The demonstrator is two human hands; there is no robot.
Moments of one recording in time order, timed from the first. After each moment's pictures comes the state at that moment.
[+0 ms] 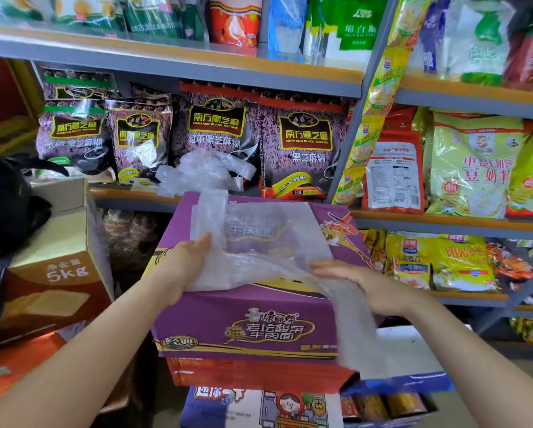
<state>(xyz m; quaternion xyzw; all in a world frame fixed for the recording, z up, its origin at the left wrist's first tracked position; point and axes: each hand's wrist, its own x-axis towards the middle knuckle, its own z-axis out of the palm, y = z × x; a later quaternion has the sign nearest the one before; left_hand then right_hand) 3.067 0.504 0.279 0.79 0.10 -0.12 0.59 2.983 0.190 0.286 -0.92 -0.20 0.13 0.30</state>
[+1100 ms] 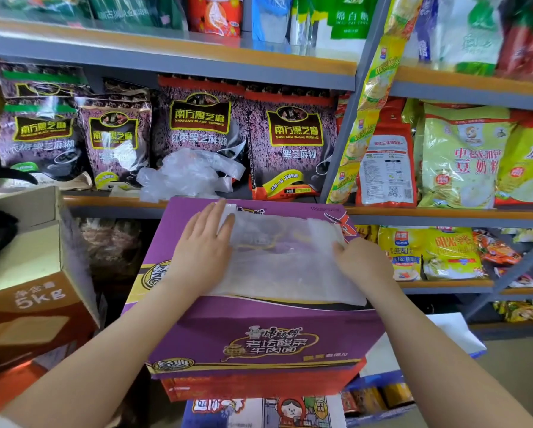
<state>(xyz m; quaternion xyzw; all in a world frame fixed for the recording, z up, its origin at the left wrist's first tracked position) 3.102 0.475 0.274 0.94 -0.27 0.19 0.05 3.030 0.225 0.297 -0.95 0.29 -0.04 0.14</state>
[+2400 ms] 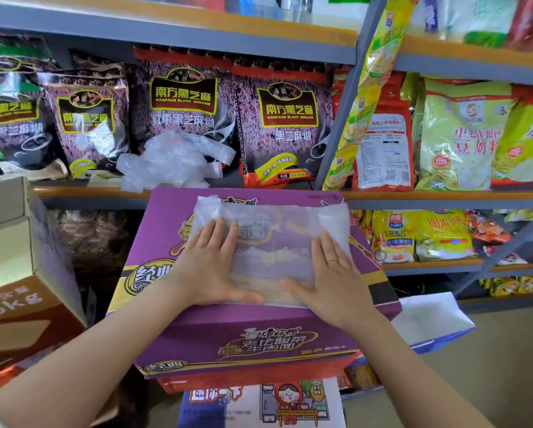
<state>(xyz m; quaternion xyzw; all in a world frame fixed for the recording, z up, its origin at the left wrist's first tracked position) 3.096 0.464 0.270 0.95 -0.32 -0.06 0.03 2.999 0.266 0.266 -0.99 0.10 0.01 0.07</state>
